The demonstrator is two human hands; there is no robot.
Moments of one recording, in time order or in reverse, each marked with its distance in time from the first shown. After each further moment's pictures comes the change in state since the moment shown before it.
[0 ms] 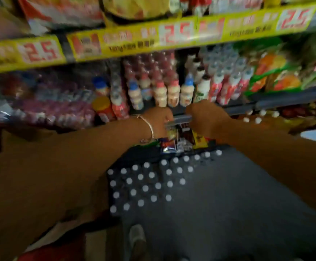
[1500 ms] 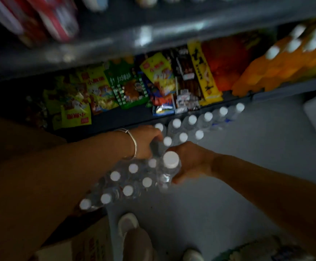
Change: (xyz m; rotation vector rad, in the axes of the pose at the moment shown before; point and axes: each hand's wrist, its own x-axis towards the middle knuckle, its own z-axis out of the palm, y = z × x) left_hand 0.123 -0.201 0.261 0.208 -0.415 0.051; right_hand 0.038 0.001 0.351 0.501 -0.471 -0.164
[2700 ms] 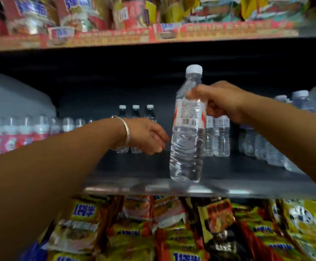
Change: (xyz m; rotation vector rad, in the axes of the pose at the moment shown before) left_hand -0.687 0.135 -0.652 -0.281 0.938 0.197; right_hand -0.396 -0.682 -0.602 0.151 0.991 -0.817
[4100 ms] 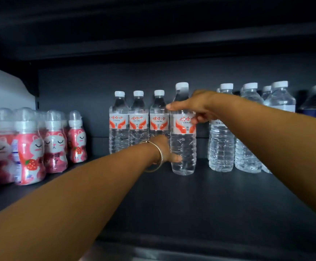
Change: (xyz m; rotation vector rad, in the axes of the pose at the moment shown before) left_hand 0.197 -0.114 -0.003 0.280 0.304 -0.282; right_hand 0.229 0.135 0.086 -0.334 -0.129 0.332
